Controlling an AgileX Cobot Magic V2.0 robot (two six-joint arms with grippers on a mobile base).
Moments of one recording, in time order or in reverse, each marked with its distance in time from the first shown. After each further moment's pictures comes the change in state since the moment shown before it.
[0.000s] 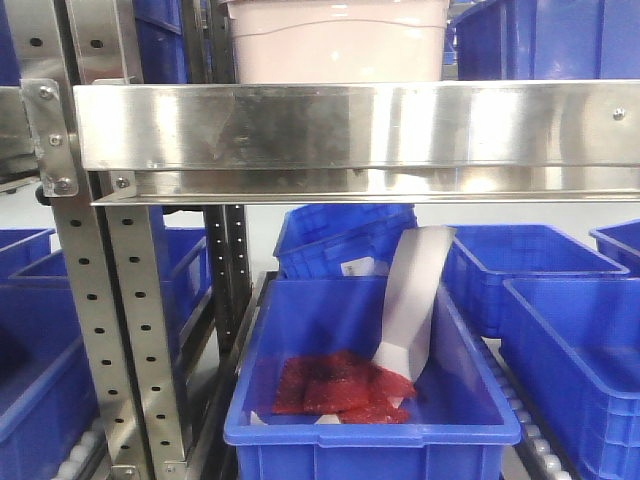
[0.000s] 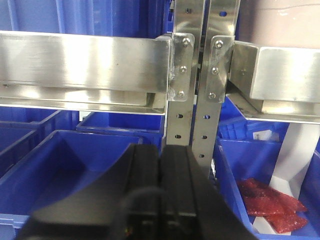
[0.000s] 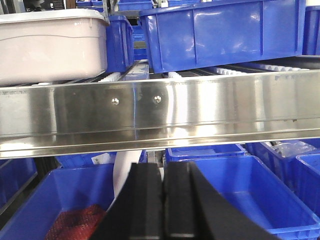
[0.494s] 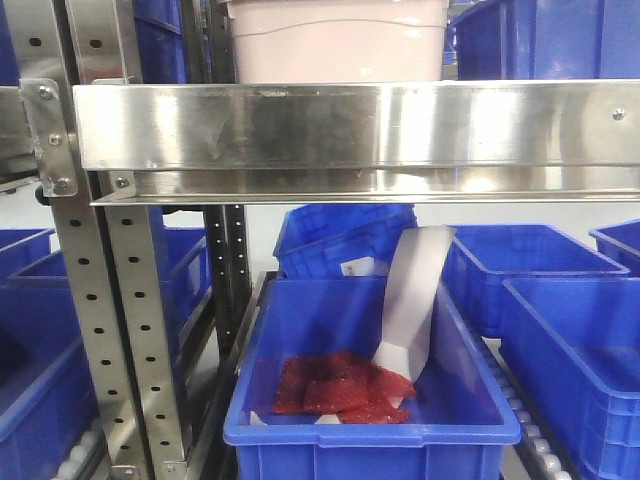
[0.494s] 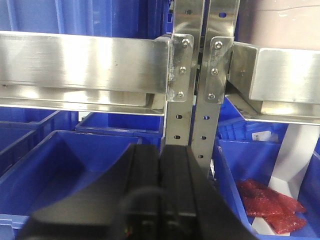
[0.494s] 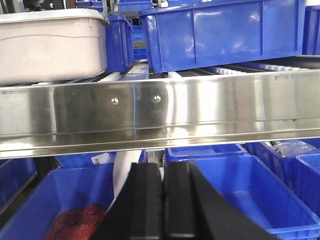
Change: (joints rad) left arm 0.000 0.000 0.000 0.000 0.000 -0.004; right arm 0.000 0.000 0.000 0.000 0.000 0.000
